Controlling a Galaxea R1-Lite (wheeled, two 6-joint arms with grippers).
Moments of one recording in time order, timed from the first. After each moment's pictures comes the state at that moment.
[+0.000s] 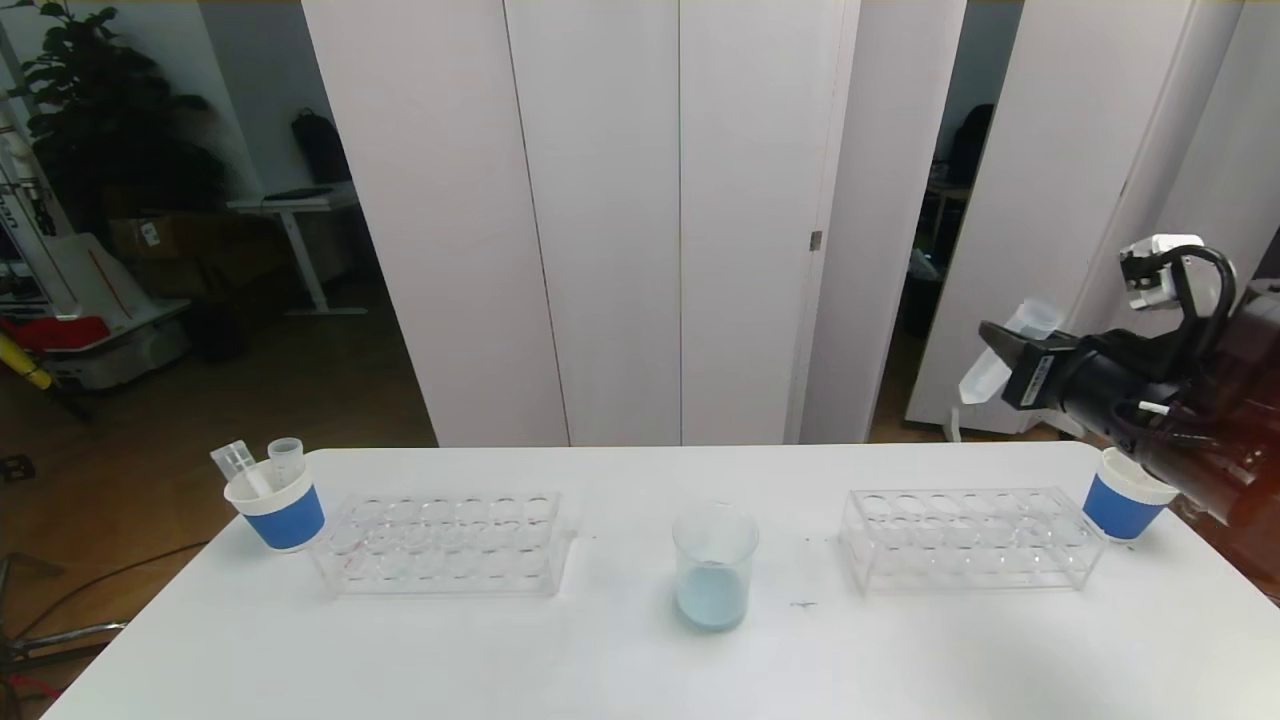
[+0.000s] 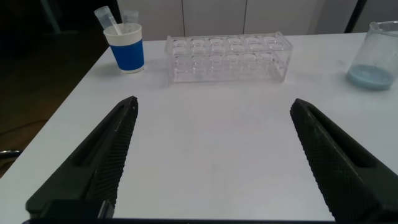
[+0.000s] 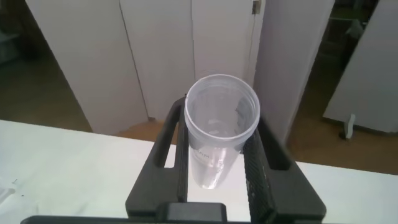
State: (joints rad) left arm 0.00 0.00 0.00 0.01 0.00 0.02; right arm 0.17 1.71 -0.72 -1.00 -0.01 0.07
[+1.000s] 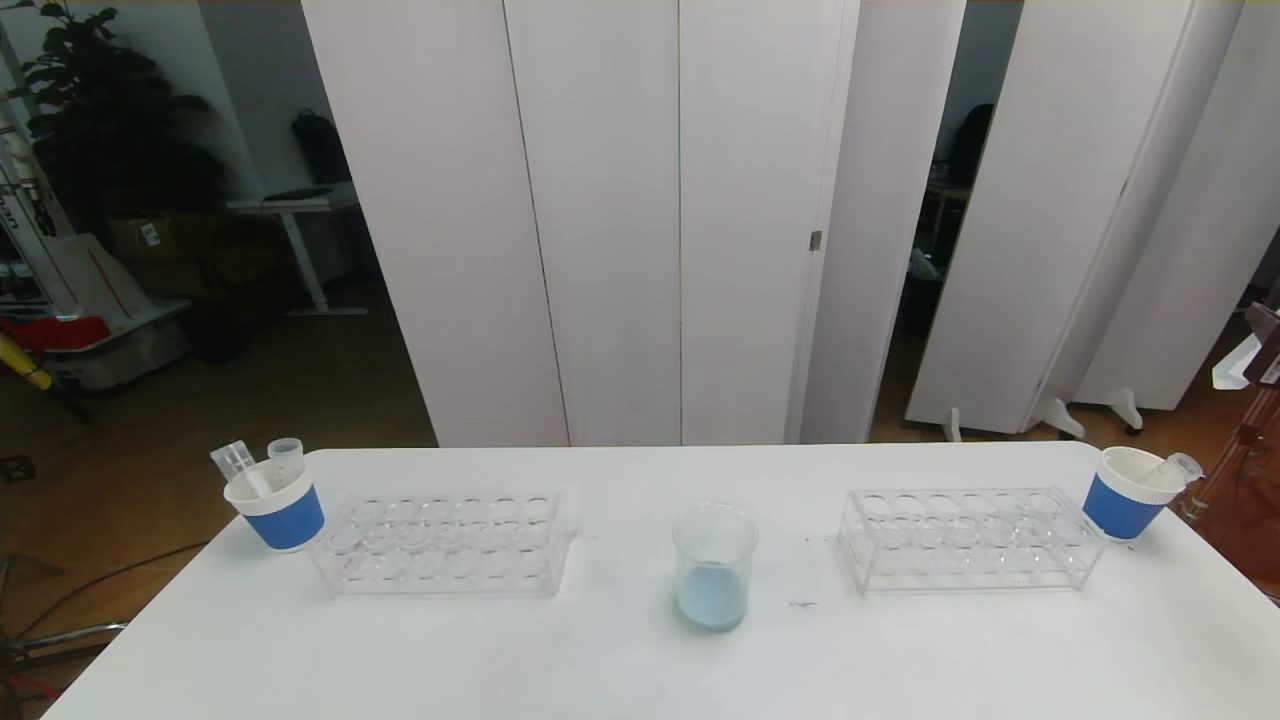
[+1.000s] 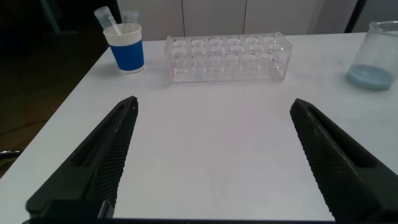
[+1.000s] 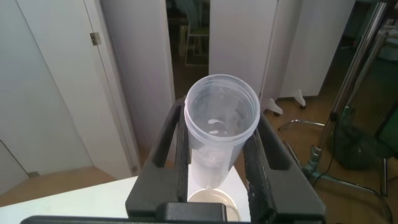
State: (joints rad) left arm 0.00 0.00 0.00 0.01 0.00 0.02; right arm -0.37 1.69 -0.71 -1.06 0.07 0.04
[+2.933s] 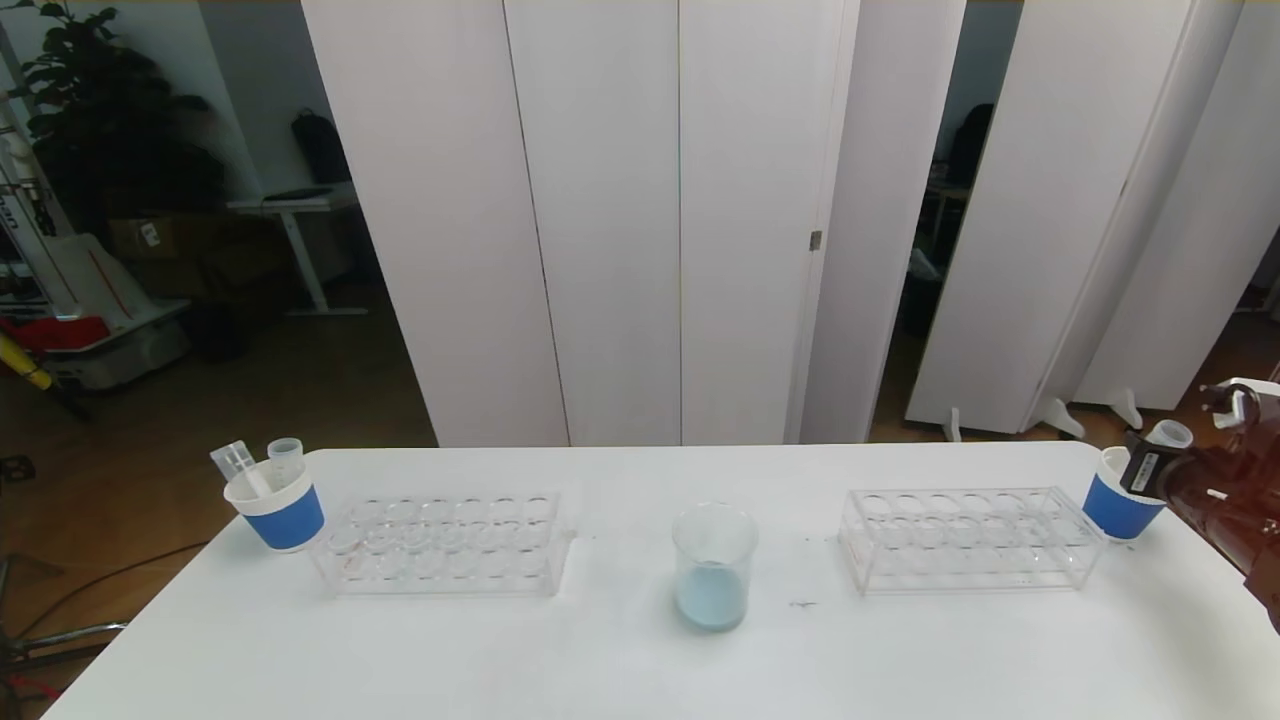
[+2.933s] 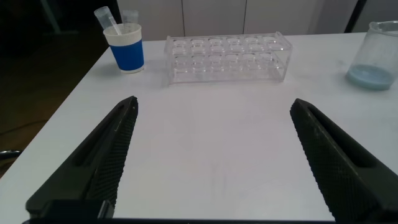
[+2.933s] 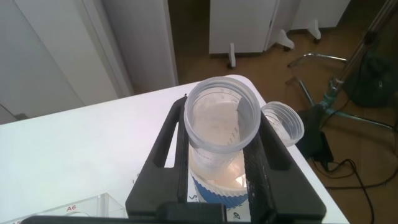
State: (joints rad) left arm 0.00 0.00 0.00 0.01 0.00 0.02; right arm -0.32 2.09 -0.61 -1.30 0.02 0.03
